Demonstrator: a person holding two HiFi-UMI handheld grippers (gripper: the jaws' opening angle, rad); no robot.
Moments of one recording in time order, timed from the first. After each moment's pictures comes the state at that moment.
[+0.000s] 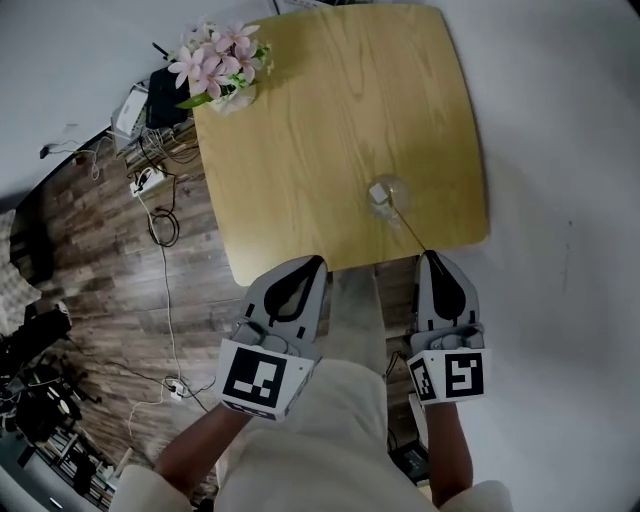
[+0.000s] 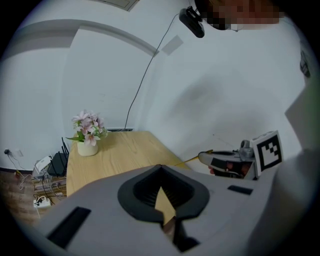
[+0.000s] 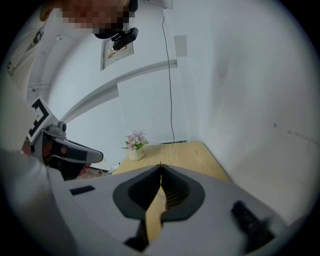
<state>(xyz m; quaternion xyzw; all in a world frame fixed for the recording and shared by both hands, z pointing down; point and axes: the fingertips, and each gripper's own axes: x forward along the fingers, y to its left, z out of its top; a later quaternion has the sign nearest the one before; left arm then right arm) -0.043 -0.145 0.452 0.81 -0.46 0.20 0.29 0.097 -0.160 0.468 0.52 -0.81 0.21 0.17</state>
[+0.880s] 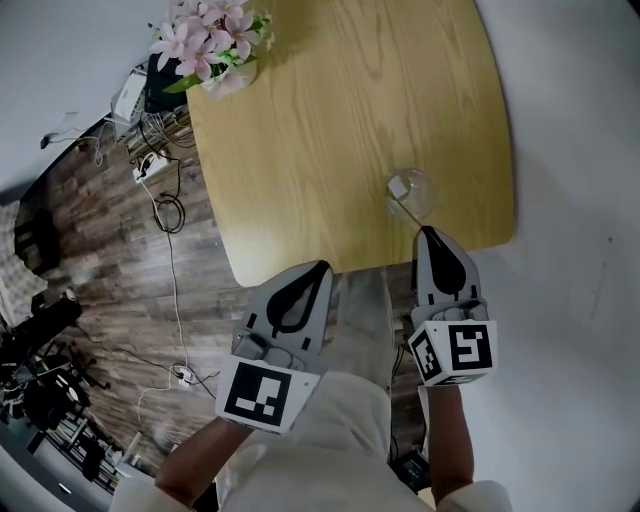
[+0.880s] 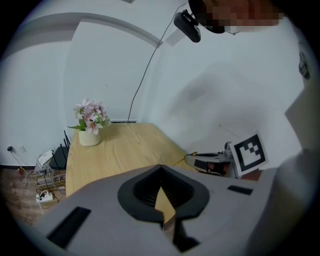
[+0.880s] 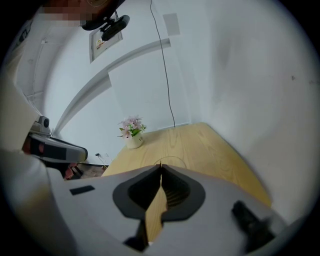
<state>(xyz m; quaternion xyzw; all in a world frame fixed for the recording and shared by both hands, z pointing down) -0.048 -0.138 0.494 0.79 -0.47 0.22 0.32 0.076 -0.179 0.549 0.50 -0.80 0.28 0.19</state>
